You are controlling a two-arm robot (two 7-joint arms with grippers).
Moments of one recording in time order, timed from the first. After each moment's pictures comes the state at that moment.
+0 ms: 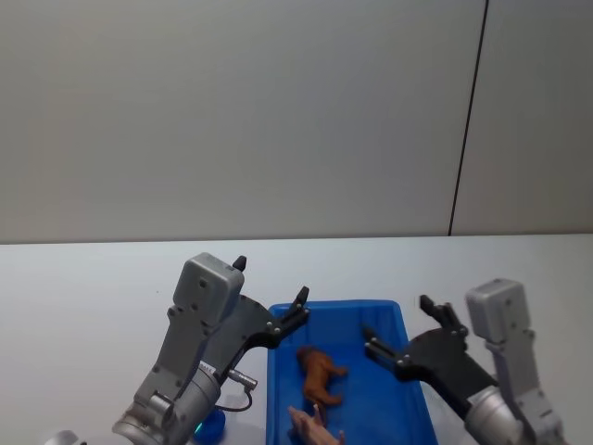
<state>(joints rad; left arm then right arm) -0.24 0.38 0.45 -1.63 -0.20 0.01 -0.01 0.13 0.13 -0.28 -1.53 0.08 0.03 0.21</state>
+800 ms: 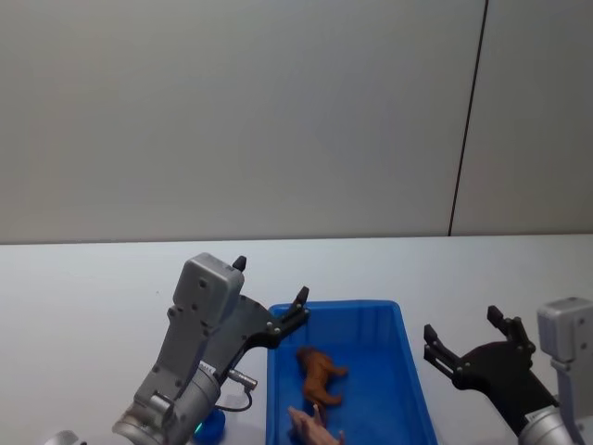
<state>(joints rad) -0.24 0.38 0.45 -1.63 -0.20 0.01 -0.01 0.02 0.20 -0.24 -1.63 0.14 0.02 0.06</state>
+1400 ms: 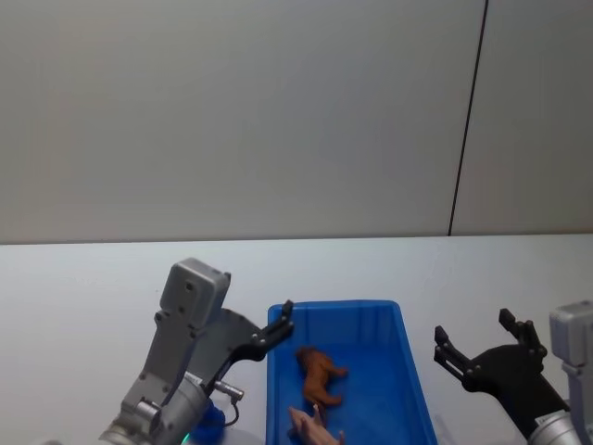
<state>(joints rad) -0.21 0.40 0.44 -1.65 -0.25 0.09 0.02 0.00 0.21 -0.23 -1.65 0.15 0.01 0.04</state>
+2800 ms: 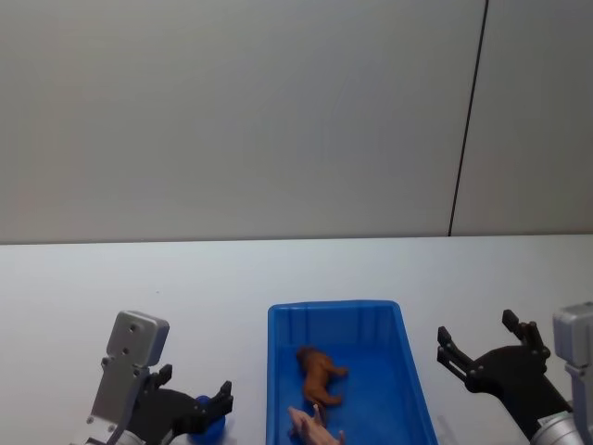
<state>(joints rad) -0.11 0.48 0.37 -1.63 -0.44 0.29 0.05 0.00 0.21 -0.23 -1.65 0.15 0.01 0.03</state>
